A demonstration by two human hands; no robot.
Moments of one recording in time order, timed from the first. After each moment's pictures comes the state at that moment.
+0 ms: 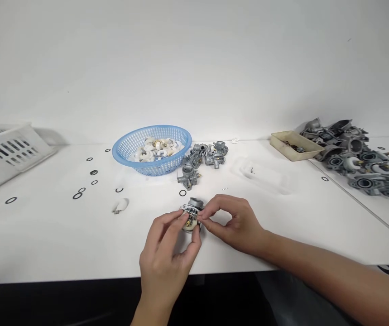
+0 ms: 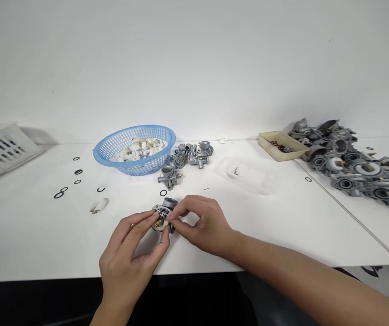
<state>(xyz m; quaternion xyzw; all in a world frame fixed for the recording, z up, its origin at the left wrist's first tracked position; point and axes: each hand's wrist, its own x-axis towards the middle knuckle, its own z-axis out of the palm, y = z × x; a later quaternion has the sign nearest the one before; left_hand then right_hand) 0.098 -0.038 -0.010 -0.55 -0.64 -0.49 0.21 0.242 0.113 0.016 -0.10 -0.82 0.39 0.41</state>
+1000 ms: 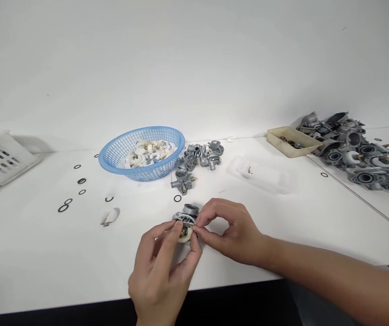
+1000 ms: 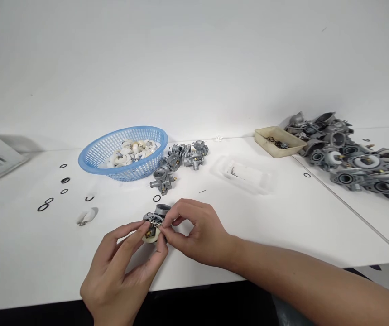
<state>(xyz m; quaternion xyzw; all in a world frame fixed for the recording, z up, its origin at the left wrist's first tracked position) 0.108 -0.032 -0.013 -0.51 -0.68 -0.42 0.32 0.240 0.110 0.016 -0.09 -0.80 0.42 0.42</state>
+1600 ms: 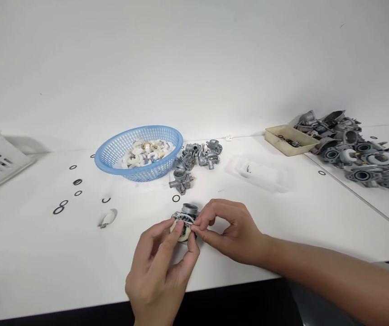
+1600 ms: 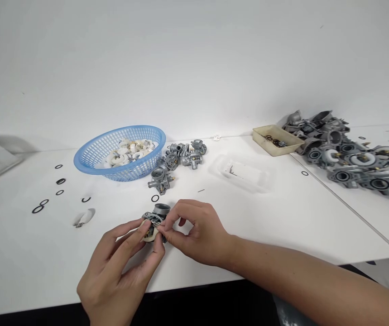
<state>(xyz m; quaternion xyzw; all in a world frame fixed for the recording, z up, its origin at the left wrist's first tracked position) 0.102 -0.025 -0.008 -0.52 -0.64 -0.47 0.31 0.240 0.113 0.013 -0.09 -0.80 0.42 0.43</state>
